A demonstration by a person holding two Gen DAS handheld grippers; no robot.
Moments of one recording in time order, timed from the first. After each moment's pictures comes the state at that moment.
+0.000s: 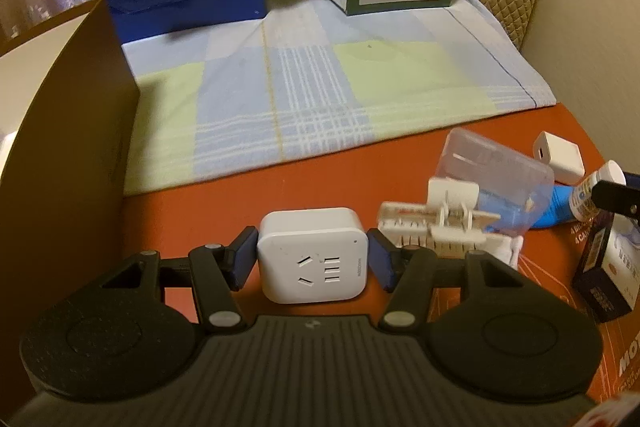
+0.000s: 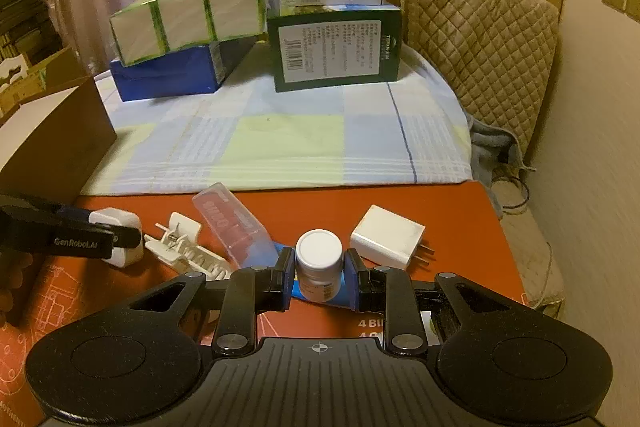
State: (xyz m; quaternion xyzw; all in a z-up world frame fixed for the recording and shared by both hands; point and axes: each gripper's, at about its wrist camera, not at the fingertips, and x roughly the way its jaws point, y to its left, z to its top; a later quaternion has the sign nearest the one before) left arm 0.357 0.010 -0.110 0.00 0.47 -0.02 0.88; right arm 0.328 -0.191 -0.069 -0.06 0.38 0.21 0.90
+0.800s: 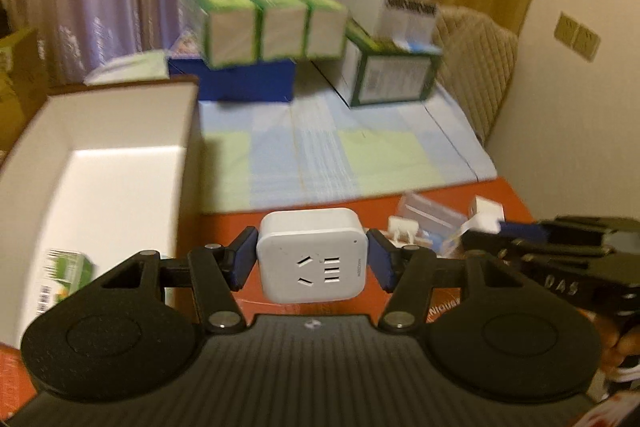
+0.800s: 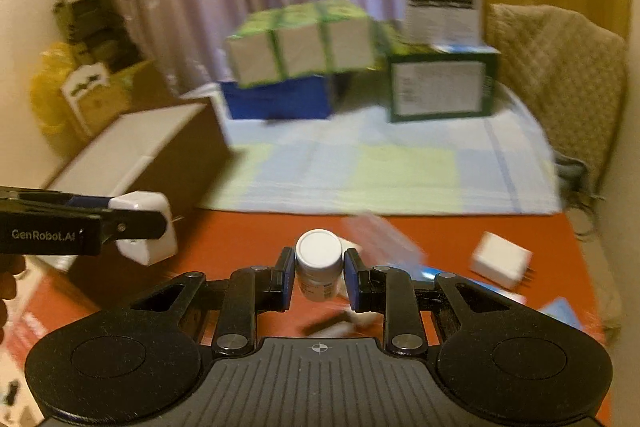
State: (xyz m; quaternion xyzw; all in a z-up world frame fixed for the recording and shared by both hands) left arm 0.249 0.062 0.006 -0.06 0.36 -0.02 0.93; right arm 0.269 -0.134 -0.019 -0.03 0.36 0.34 0.87
